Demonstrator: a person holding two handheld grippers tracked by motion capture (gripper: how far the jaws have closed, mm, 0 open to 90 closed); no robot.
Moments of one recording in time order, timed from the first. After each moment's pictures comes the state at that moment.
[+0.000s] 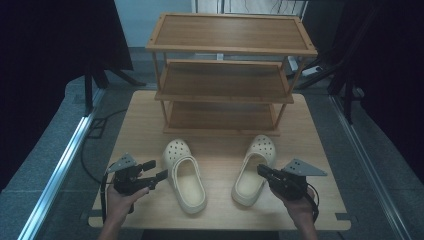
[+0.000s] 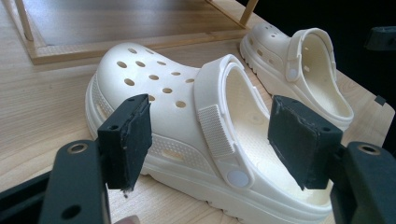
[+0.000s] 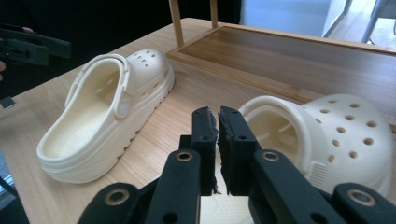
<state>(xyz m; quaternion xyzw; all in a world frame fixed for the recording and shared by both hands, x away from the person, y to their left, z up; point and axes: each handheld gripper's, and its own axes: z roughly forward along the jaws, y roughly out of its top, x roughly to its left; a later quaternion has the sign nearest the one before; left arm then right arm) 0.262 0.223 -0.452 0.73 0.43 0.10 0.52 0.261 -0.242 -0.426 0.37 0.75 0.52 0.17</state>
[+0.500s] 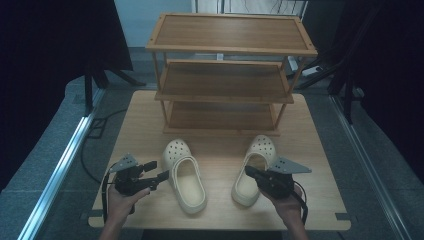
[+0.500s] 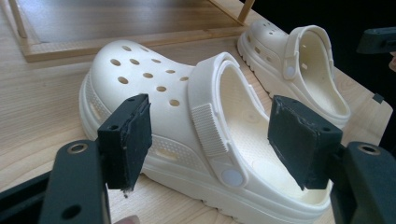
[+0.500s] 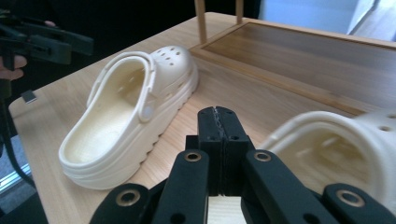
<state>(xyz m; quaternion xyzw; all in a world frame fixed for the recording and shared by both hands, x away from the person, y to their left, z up) 0.261 0.219 -0.450 0.74 0.43 0.09 0.52 0.265 -0.210 -0.427 0.35 0.77 0.52 0.15</state>
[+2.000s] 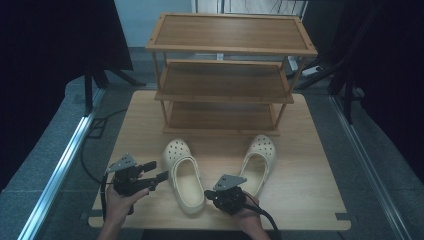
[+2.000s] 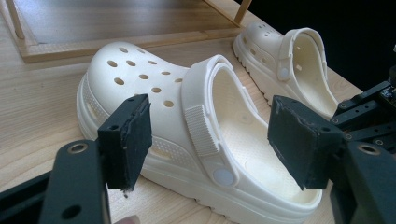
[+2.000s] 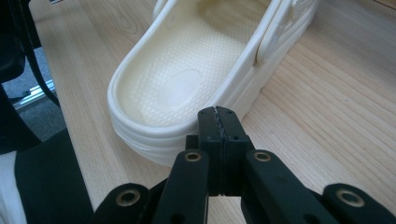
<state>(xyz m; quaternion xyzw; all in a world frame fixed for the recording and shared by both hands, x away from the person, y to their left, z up) 0.258 0.222 -0.445 0.73 0.43 0.09 0.52 0.249 -0.097 -0.481 0.27 0.87 0.41 0.08</state>
